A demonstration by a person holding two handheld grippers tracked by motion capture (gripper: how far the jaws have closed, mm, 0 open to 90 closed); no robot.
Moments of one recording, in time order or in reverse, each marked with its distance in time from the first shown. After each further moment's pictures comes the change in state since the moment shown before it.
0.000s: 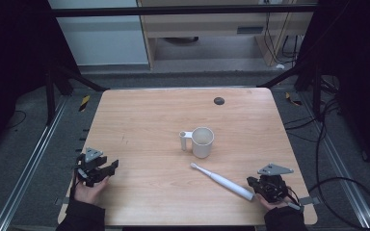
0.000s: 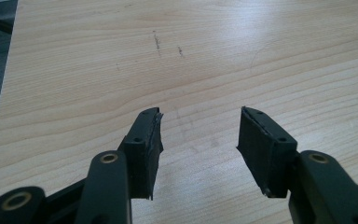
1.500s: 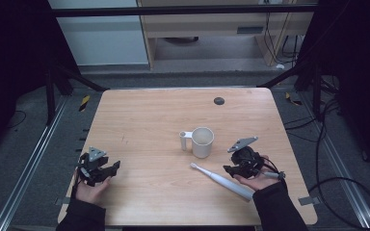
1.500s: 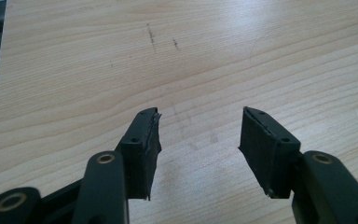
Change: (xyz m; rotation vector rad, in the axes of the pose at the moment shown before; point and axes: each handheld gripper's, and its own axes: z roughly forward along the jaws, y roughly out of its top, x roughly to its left) left arm -0.003 0.001 0.005 0.038 0.001 0.048; right arm 0.039 0.101 0.013 0.176 0.089 -0.245
